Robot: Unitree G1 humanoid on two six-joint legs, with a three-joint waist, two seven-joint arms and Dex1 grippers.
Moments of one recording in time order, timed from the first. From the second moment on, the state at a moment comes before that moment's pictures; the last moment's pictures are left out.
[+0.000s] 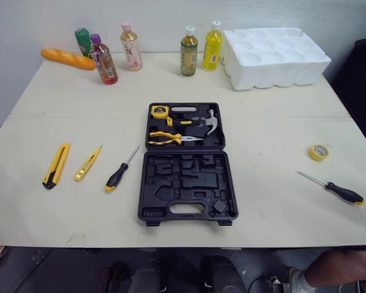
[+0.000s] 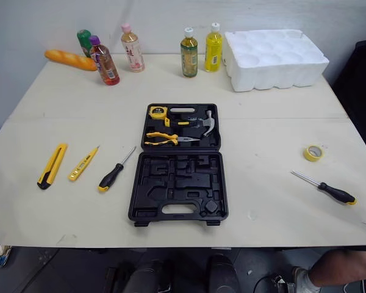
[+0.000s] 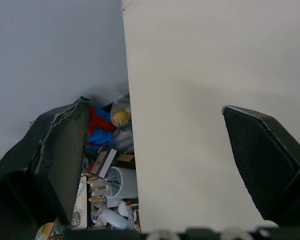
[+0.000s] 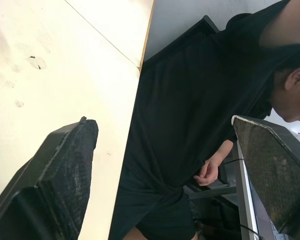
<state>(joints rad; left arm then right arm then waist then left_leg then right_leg) -0.03 1.19 0.59 0.99 -0.21 -0.40 -0.62 -0.16 -1.15 -0.48 0.83 0.12 -0.44 0.59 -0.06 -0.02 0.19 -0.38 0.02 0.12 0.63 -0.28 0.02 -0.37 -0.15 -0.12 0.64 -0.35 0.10</state>
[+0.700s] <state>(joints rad) -0.02 1.12 0.63 0.85 -0.24 -0.37 -0.62 -0.22 -1.09 -0.43 0.85 0.14 -0.50 0.68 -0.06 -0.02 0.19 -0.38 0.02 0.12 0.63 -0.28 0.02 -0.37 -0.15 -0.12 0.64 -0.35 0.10</state>
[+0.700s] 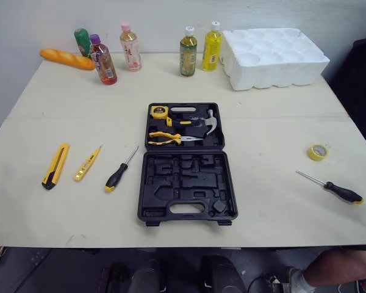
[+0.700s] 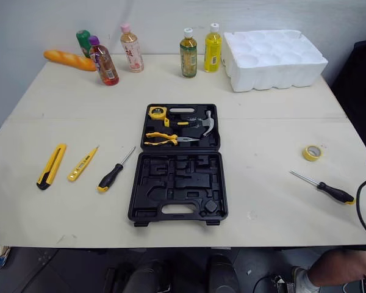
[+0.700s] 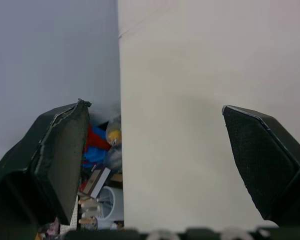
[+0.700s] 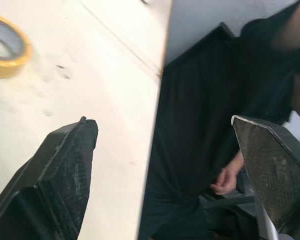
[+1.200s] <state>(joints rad) 0.02 0.96 0.52 0.20 -0.33 -0.03 -0.69 -0.15 -0.91 -0.32 0.25 0.36 -0.11 0.87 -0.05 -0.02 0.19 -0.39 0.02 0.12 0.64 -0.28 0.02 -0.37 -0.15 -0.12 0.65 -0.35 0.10</state>
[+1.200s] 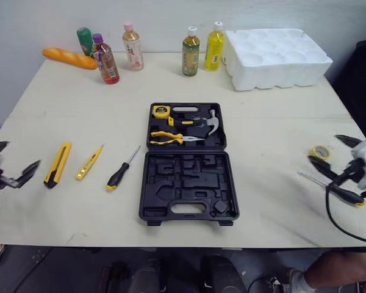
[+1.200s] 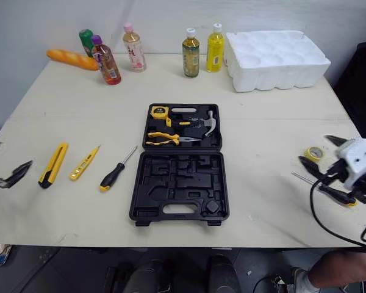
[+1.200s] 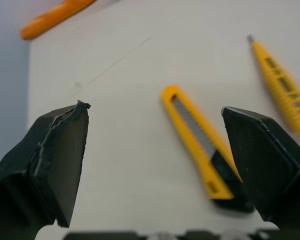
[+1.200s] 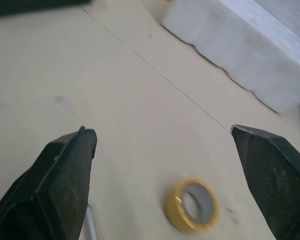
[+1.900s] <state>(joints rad) -0.23 0.80 0.19 -0.07 -0.34 0.31 -0.74 -0.23 -0.73 -0.09 0.00 0.33 0.15 0.87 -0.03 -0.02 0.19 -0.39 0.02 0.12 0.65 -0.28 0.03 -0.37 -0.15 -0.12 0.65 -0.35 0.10</state>
